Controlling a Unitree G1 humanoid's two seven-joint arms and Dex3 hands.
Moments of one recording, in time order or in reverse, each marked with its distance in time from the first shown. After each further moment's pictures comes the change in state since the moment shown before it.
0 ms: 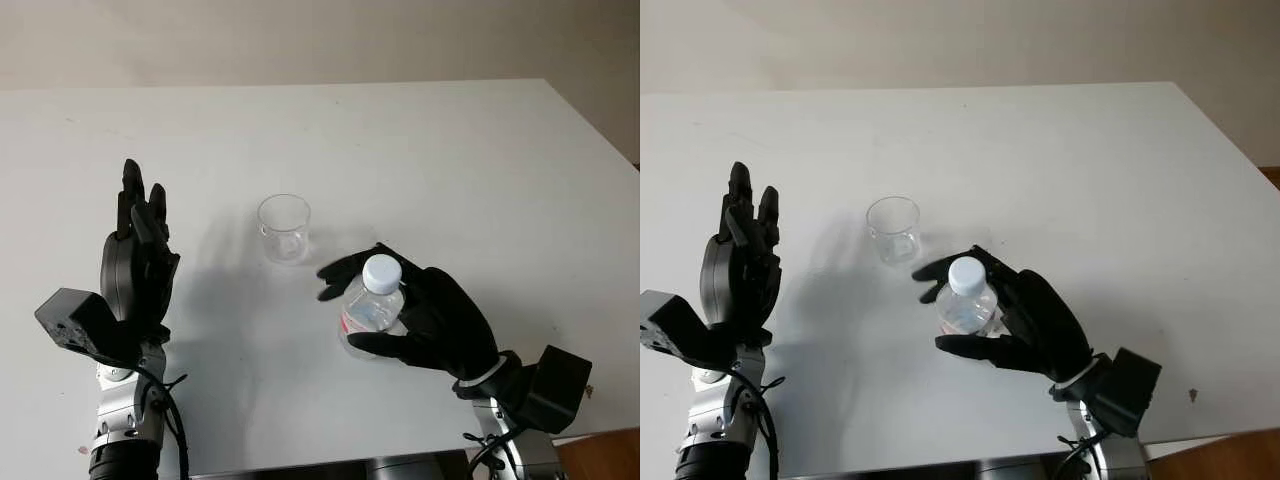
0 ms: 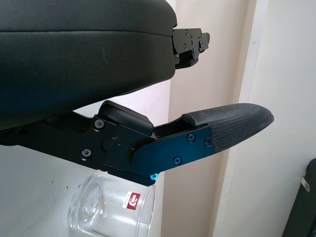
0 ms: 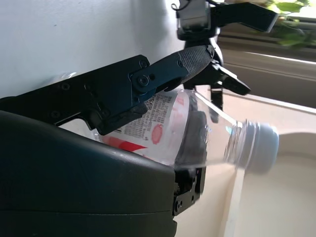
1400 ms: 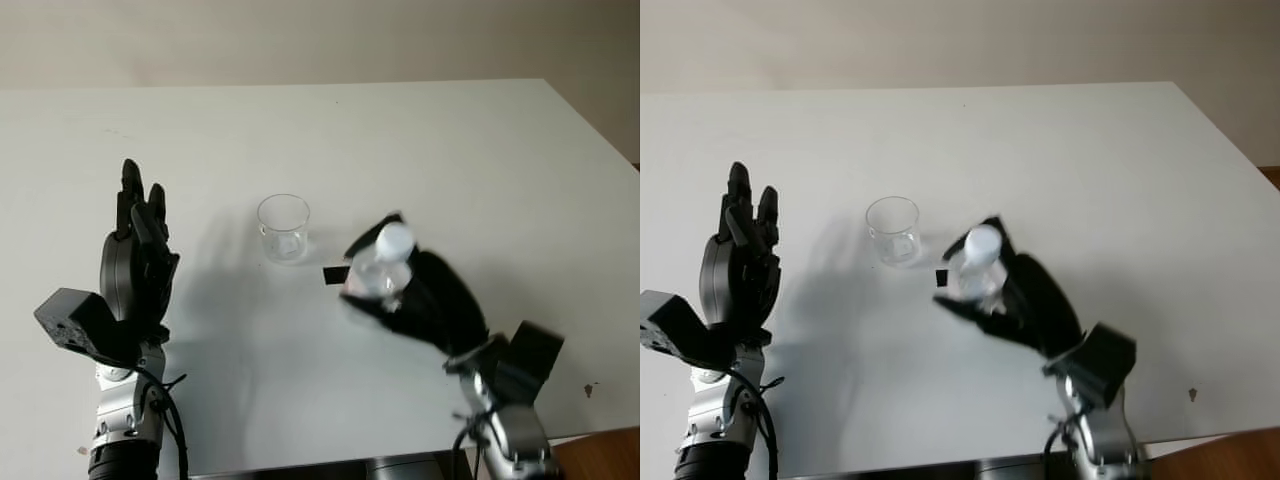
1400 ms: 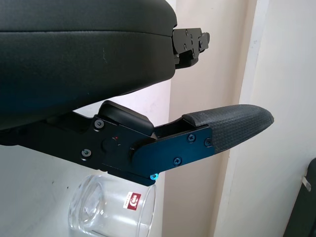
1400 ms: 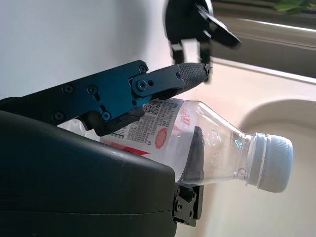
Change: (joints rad) left arm 0.000 0.003 0.000 0.000 0.000 -0.001 -0.003; right arm -0.218 0.028 -0.056 0.104 0.018 0.040 -0.112
